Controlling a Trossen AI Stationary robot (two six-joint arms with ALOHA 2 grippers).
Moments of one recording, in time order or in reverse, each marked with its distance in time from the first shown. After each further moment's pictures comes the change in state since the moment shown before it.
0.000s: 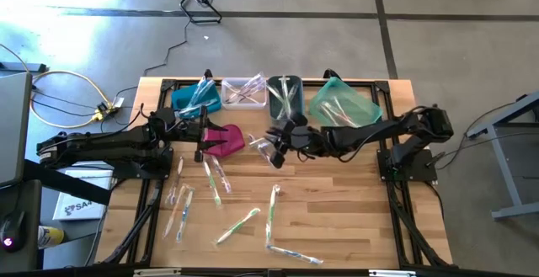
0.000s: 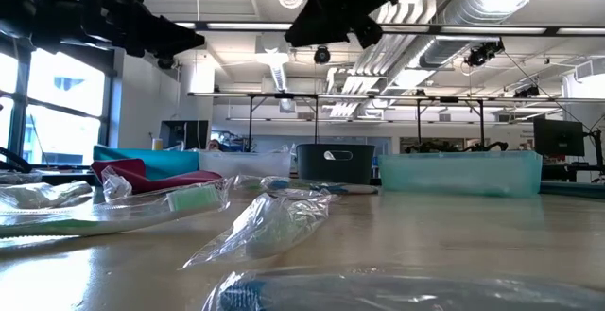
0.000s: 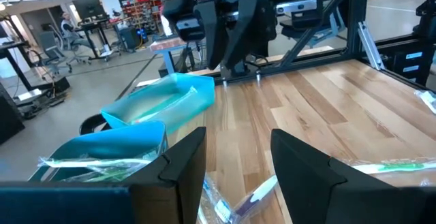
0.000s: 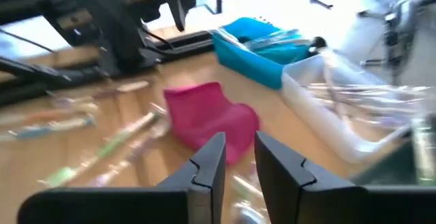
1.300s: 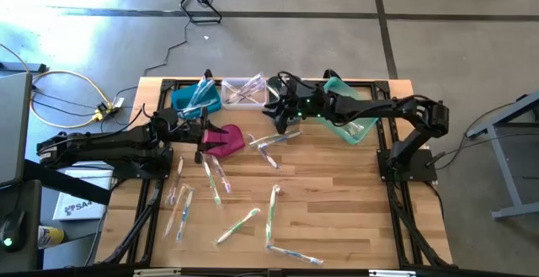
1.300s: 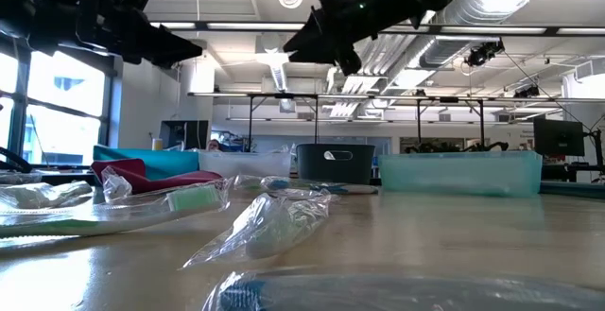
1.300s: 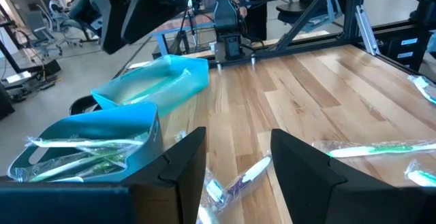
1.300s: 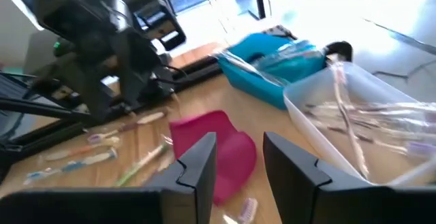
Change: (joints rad) left arm 0.000 0.000 0.000 -0.068 0.003 -0.002; right arm -0.360 0.006 0.000 0.116 -0.547 0.016
